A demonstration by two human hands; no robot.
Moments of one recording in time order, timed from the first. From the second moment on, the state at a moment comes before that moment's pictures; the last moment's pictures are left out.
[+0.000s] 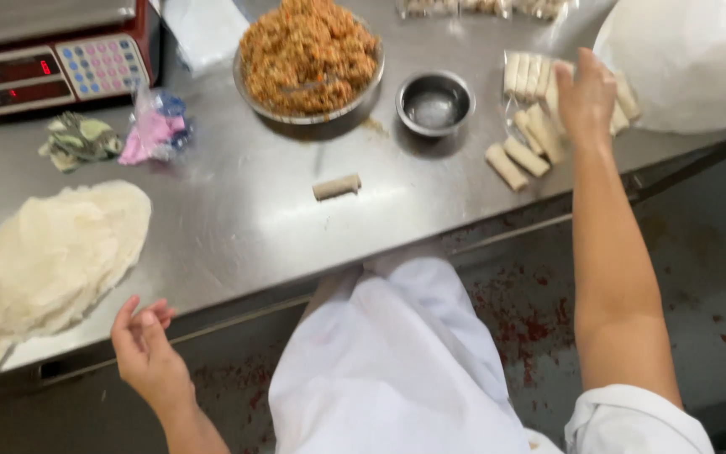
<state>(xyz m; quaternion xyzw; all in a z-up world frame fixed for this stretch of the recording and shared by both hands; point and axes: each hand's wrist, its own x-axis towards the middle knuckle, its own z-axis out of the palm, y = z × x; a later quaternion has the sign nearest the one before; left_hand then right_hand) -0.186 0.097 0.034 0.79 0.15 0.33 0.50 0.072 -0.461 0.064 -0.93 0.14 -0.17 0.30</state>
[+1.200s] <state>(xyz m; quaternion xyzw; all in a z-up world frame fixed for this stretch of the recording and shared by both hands) -0.047 0.148 0.004 0.84 0.15 0.23 0.48 0.135 -0.499 0.083 -0.96 0.14 0.01 0.24</state>
